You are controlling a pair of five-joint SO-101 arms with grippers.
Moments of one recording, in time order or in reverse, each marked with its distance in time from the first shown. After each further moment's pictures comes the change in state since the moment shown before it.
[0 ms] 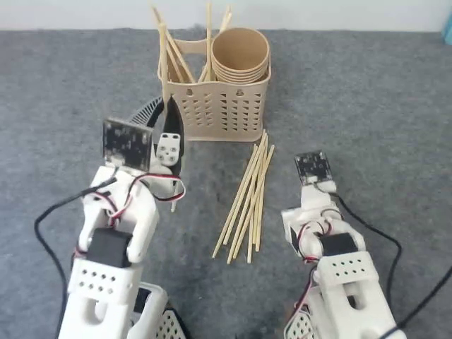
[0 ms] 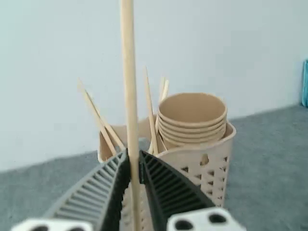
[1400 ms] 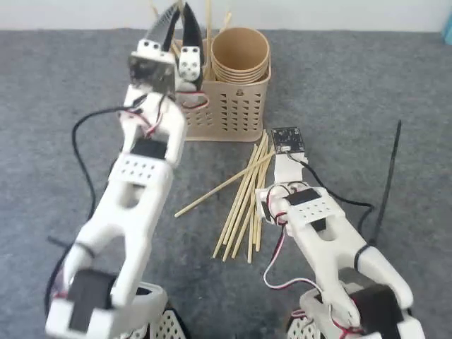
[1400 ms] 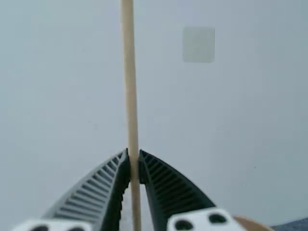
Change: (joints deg) left arm -0.4 53.3 -26.3 -49.5 0.0; right arm -9.6 38.3 -20.6 -7.8 -15.4
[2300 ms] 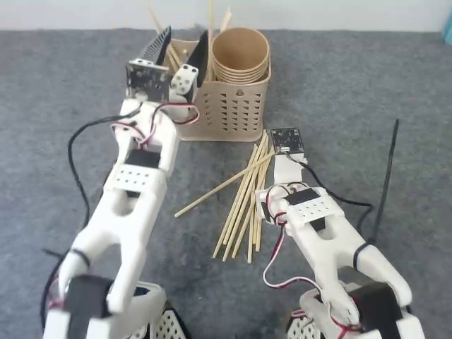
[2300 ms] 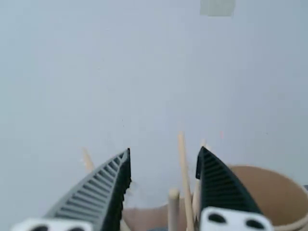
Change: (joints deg) left arm -3.0 -3.5 9.8 0.8 0.0; right arm 0.0 0.7 0.0 0.0 0.0
